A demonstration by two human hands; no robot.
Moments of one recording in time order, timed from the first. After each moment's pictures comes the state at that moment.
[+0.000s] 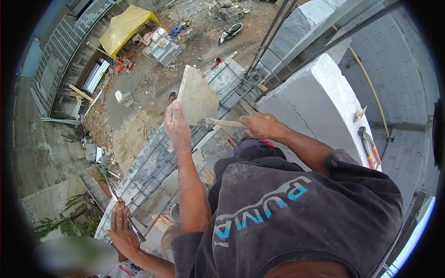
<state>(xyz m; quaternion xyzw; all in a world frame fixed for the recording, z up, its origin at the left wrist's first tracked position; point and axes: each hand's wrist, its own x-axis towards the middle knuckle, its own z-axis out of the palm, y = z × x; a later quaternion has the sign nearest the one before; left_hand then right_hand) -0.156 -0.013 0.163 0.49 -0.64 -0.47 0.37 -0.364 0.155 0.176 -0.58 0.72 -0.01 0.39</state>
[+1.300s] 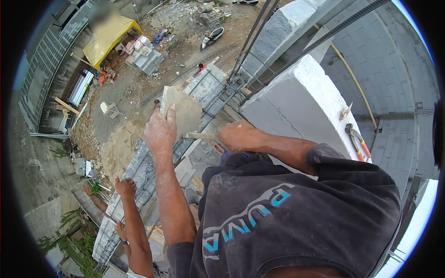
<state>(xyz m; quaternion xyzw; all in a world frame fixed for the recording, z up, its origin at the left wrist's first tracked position) -0.179 -0.039 0.213 0.57 -0.80 -0.19 0.02 -0.336 0.132 0.211 -0.62 0.69 0.06 0.37</state>
